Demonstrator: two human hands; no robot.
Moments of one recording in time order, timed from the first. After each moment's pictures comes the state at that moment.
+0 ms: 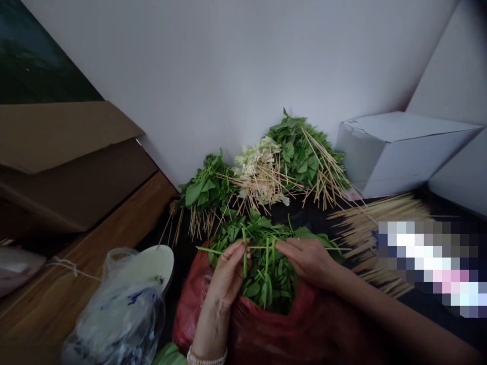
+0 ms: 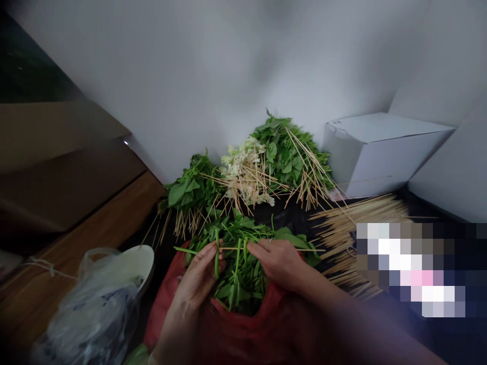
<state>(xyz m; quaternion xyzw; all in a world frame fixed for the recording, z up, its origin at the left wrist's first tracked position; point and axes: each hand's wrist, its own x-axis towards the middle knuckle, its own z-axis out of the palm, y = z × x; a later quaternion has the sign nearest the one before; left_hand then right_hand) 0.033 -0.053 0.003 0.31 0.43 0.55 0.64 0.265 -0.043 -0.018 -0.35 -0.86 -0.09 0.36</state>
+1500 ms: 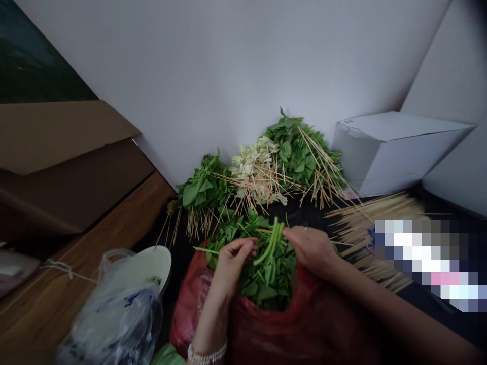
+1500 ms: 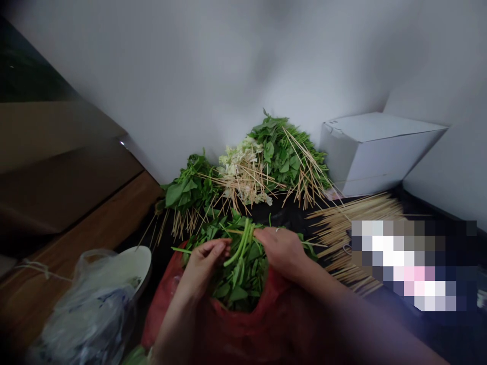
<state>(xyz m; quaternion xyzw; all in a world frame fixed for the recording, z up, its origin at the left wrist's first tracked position) 0.052 -0.048 0.025 0.48 0.52 0.49 0.52 0.275 -0.037 -0.007 -0.38 -0.81 -0.12 0.43</state>
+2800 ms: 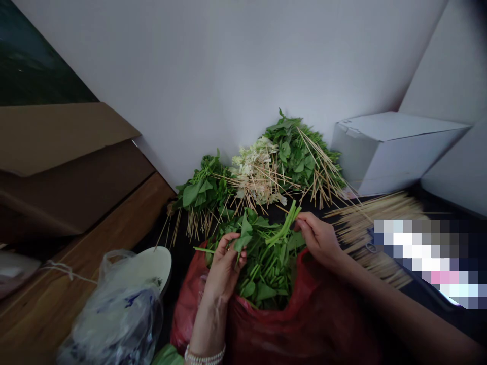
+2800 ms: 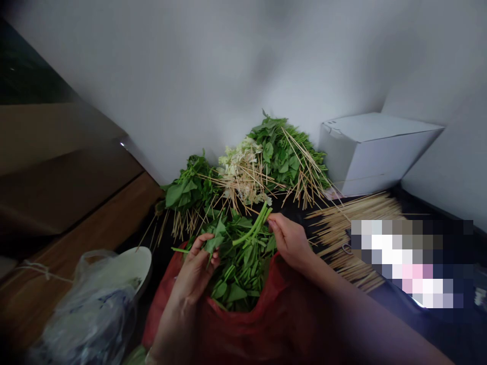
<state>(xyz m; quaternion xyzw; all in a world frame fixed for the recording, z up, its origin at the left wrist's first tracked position) 0.041 -0.050 0.026 0.31 0.43 0.56 0.63 0.288 -0.028 -0.001 -0.44 -0.72 0.05 0.53</state>
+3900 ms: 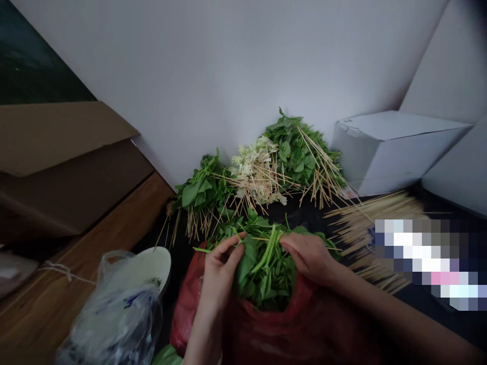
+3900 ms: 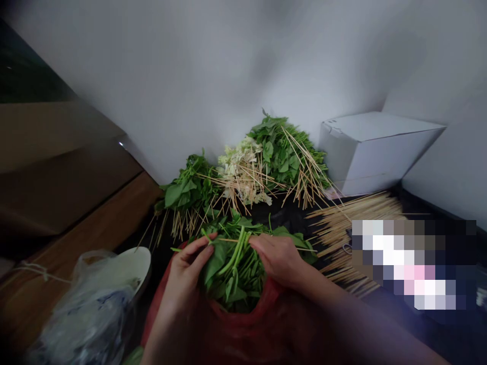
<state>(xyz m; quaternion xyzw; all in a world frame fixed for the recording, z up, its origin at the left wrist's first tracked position) 0.043 -0.066 0.040 0.44 0.52 0.55 0.48 0.267 -0.045 -0.007 -0.33 -0.82 -0.04 0.47</state>
